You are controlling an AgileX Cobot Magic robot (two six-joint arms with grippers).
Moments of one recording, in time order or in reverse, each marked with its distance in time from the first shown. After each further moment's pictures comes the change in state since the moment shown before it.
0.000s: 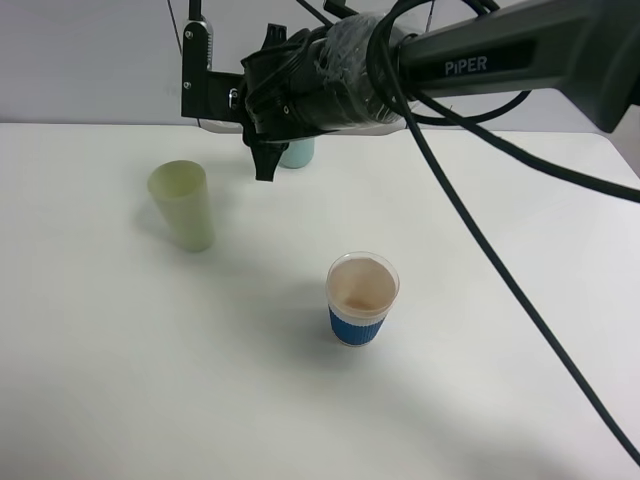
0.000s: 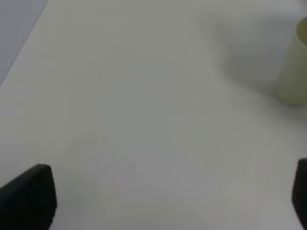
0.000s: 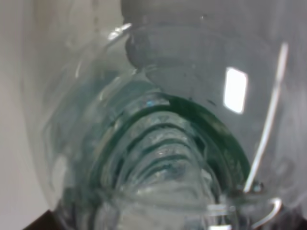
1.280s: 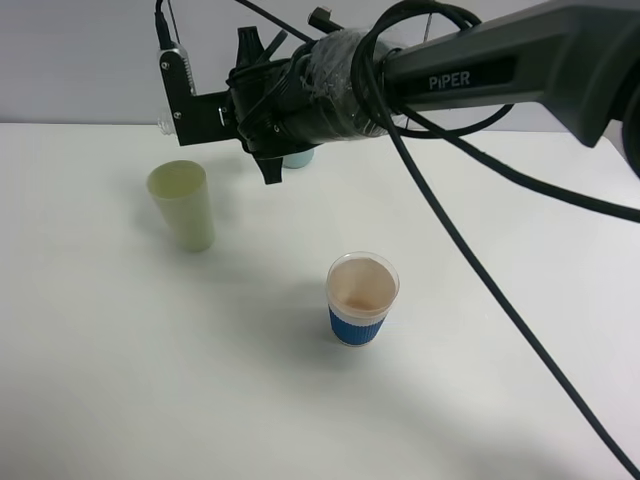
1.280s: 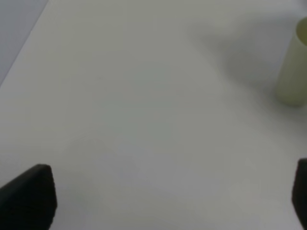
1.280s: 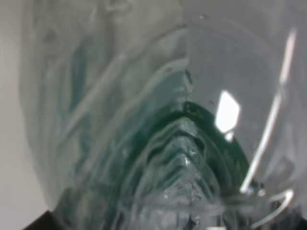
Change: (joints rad) left arm 0.000 0.000 0.000 0.000 0.000 0.000; right arm 0.027 0.018 0.000 -0.093 0.019 -0.150
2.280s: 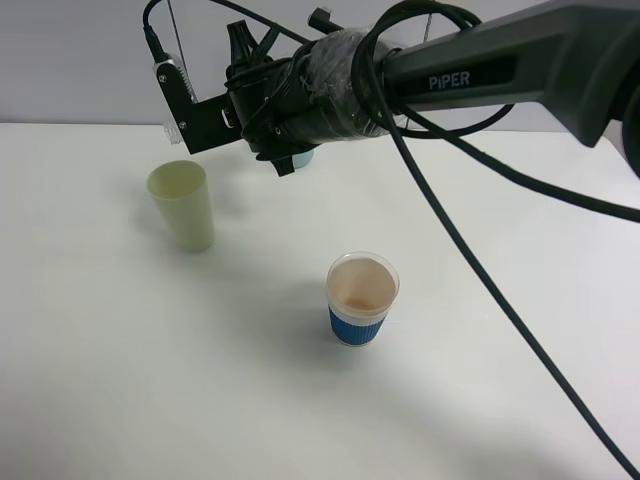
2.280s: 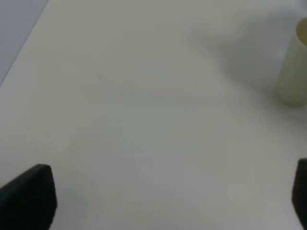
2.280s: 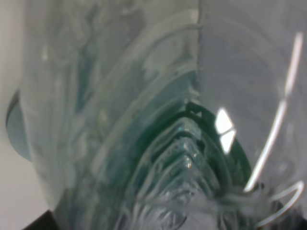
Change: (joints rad) left arm 0.000 0.000 0.000 0.000 0.000 0.000; right arm 0.000 0.000 0.000 -0.067 0.029 -0.114
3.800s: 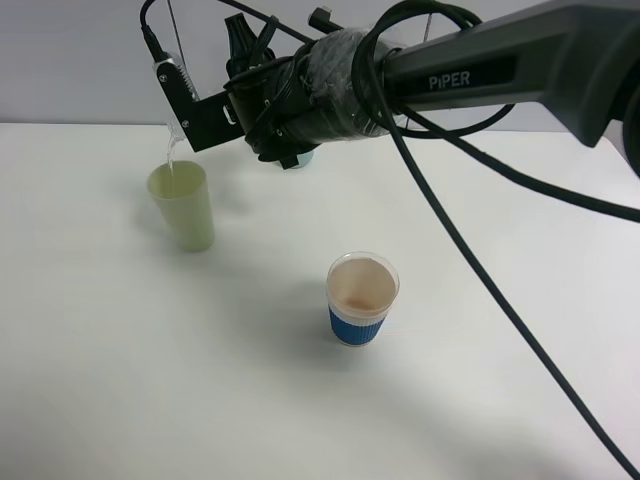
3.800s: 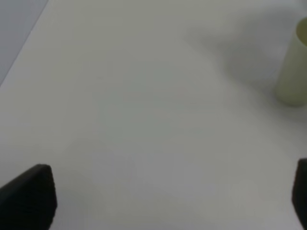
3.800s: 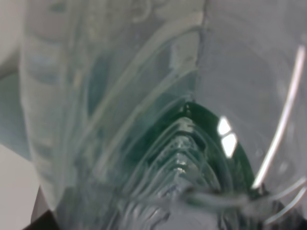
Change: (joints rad) left arm 0.000 0.000 0.000 0.000 0.000 0.000; right arm 0.000 0.000 0.000 -0.065 0.033 0.015
